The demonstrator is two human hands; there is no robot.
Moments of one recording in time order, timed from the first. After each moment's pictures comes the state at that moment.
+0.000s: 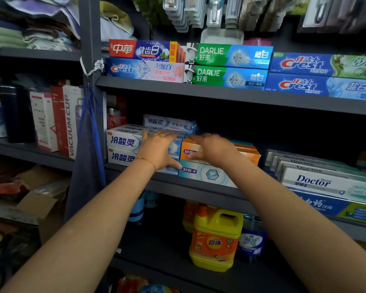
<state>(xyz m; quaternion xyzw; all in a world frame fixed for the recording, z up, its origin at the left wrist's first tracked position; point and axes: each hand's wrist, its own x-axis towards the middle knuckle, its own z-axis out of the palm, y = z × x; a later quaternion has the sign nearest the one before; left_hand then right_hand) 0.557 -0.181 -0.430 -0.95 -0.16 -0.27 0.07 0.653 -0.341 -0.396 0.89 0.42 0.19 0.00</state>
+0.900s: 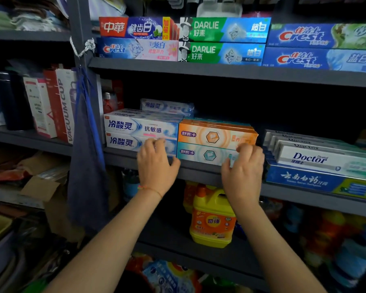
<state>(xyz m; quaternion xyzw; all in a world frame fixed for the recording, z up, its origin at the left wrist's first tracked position) 0.524 -0.244 -0.513 -0.84 -0.23 -0.48 -0.10 0.602 -0.423 -0.509 0.78 0.23 0.46 -0.35</state>
